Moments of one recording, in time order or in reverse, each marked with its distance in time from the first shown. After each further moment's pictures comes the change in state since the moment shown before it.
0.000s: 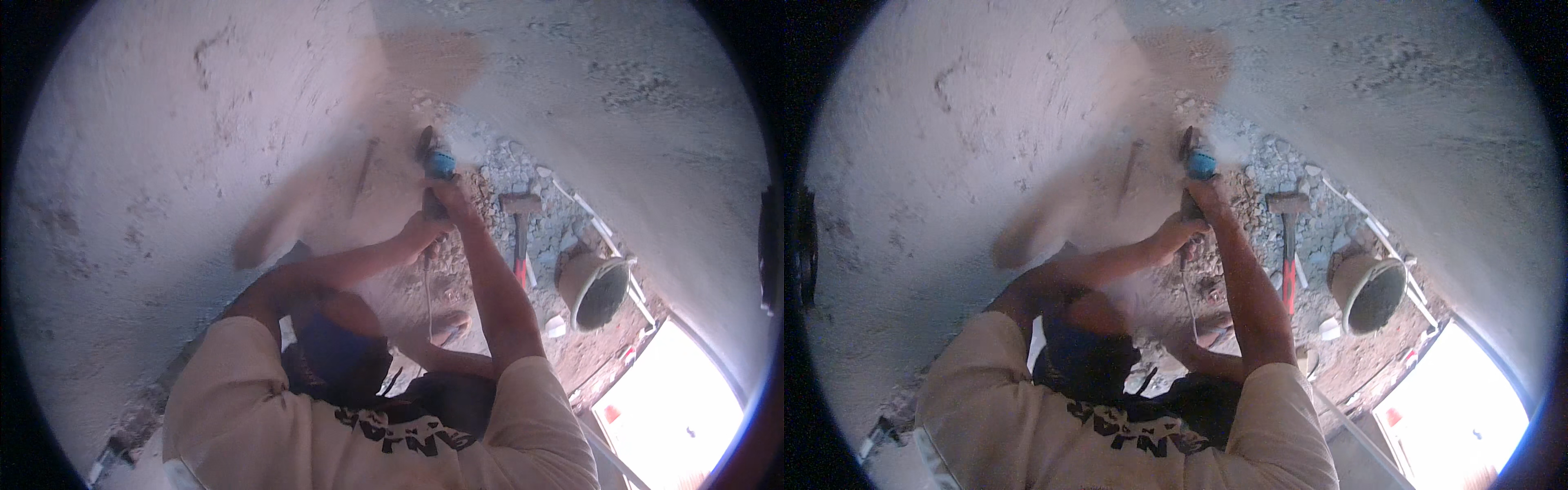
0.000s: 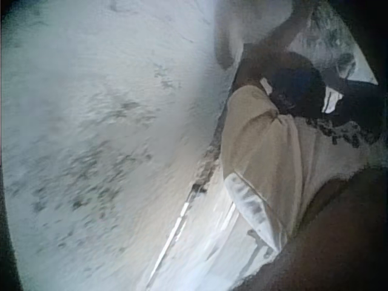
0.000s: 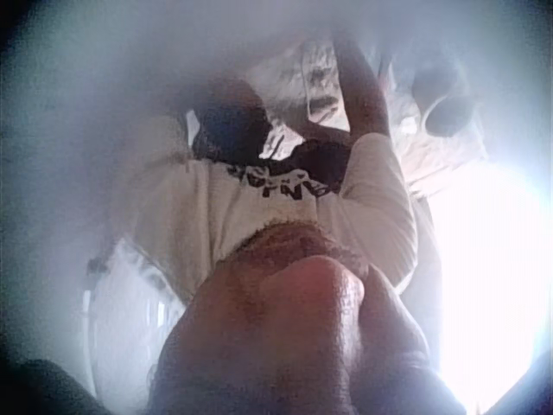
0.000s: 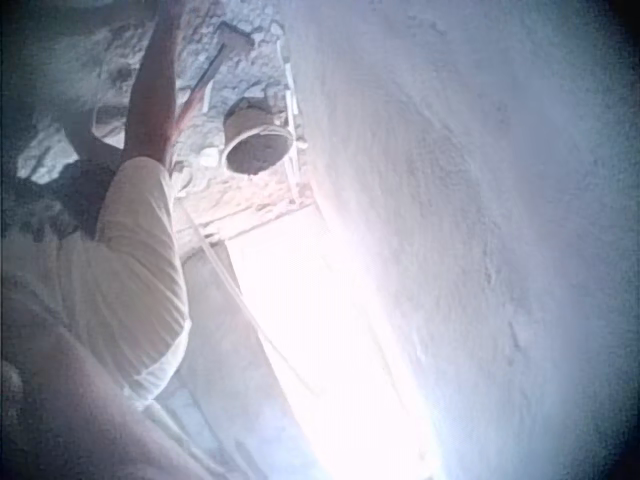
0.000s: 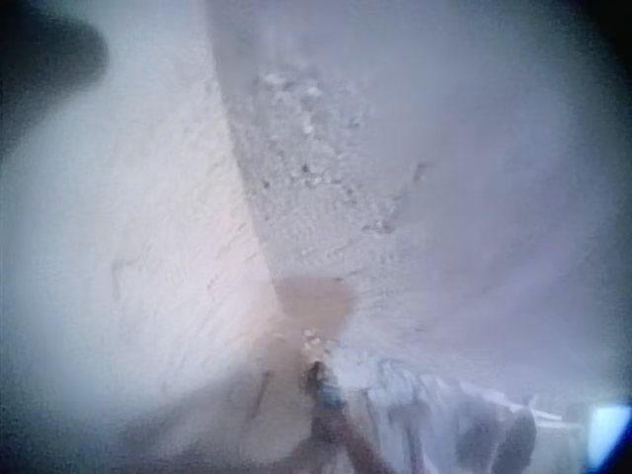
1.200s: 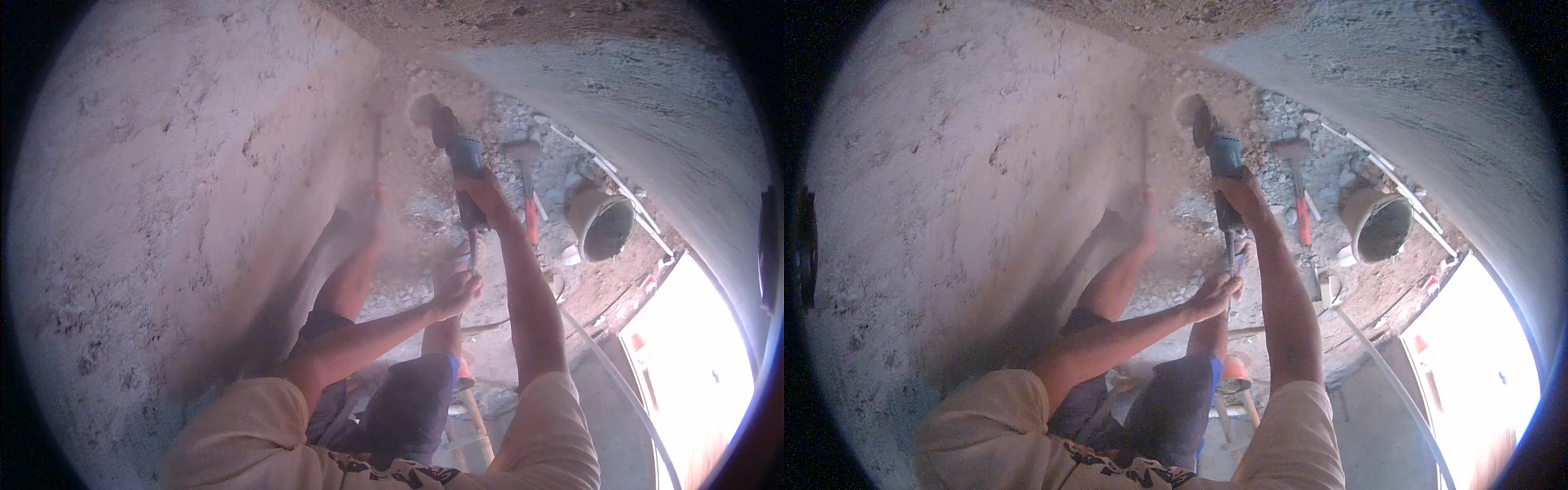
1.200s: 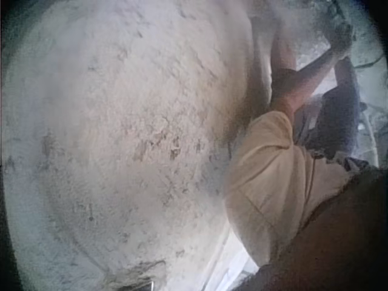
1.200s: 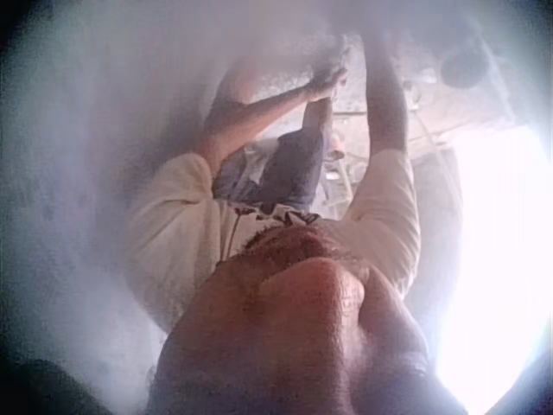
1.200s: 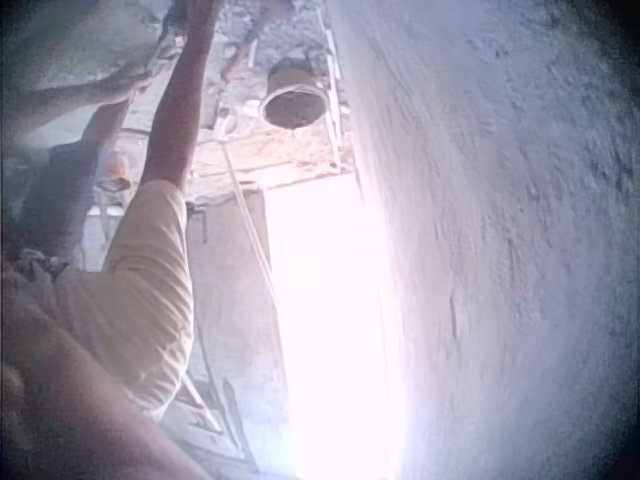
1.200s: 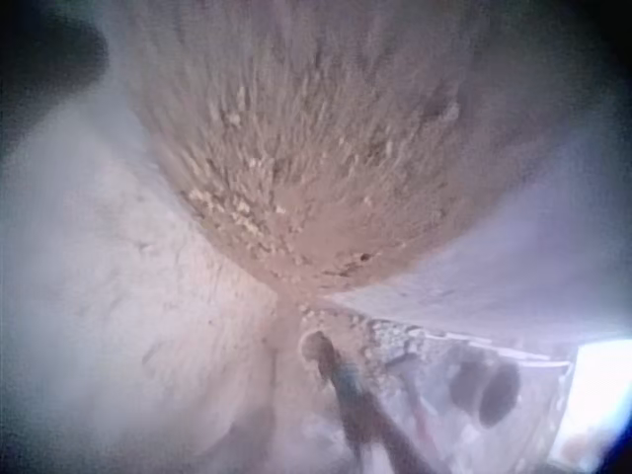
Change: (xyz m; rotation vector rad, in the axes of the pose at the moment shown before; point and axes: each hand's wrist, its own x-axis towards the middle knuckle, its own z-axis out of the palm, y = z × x) left_hand -0.193 -0.043 0.109 0.359 -0.085 -0.056; right_hand -0.210 -0.140 -0.069 0.116 -0.029 0.219
